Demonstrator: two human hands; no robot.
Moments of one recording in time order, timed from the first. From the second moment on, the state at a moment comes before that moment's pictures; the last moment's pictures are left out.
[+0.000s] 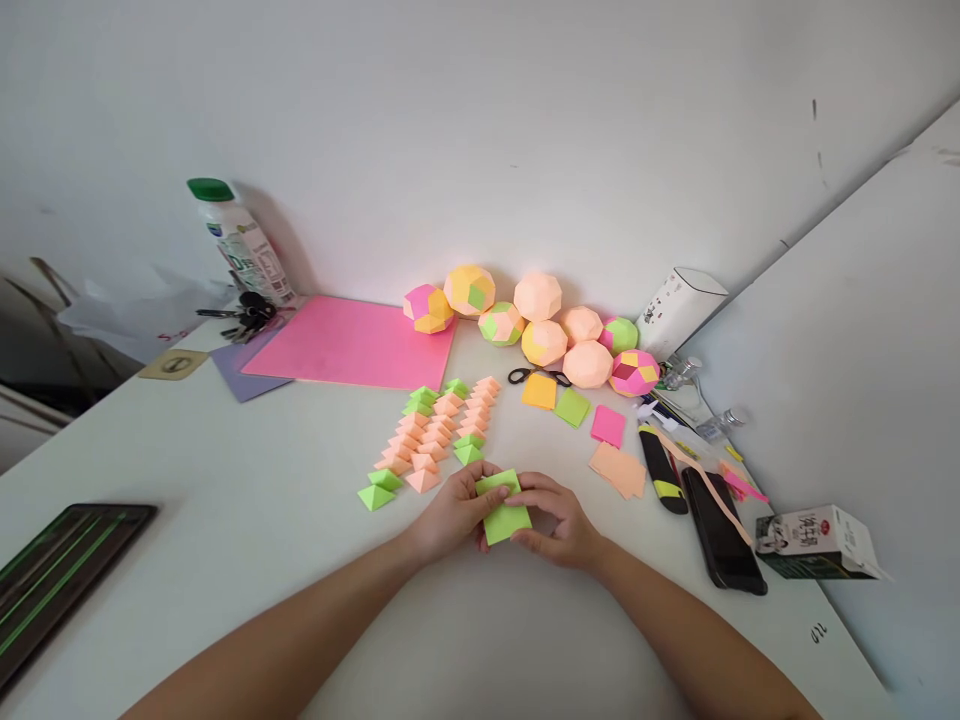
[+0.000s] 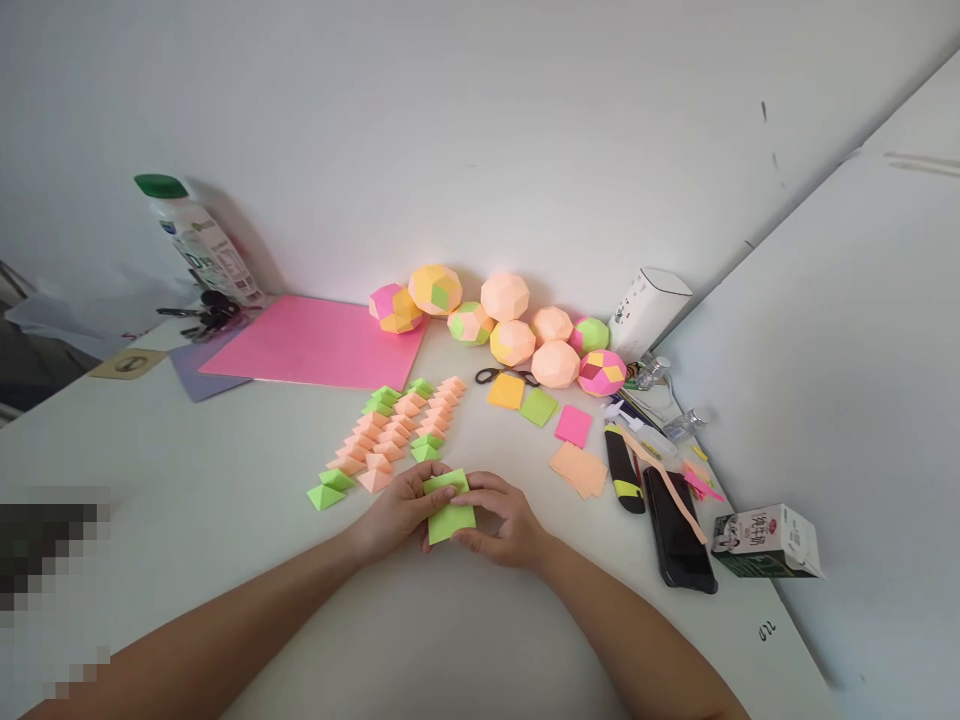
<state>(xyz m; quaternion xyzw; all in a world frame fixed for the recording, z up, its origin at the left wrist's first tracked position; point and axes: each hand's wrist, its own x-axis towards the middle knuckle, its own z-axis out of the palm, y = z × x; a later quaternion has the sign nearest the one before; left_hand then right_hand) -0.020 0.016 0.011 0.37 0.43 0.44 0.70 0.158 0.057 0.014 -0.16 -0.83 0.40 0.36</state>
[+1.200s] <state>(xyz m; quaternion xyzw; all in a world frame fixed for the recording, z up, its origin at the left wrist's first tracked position) -0.017 0.010 0.007 0.36 0.45 0.45 0.68 0.163 0.064 0.007 -0.38 -0.62 0.63 0.27</state>
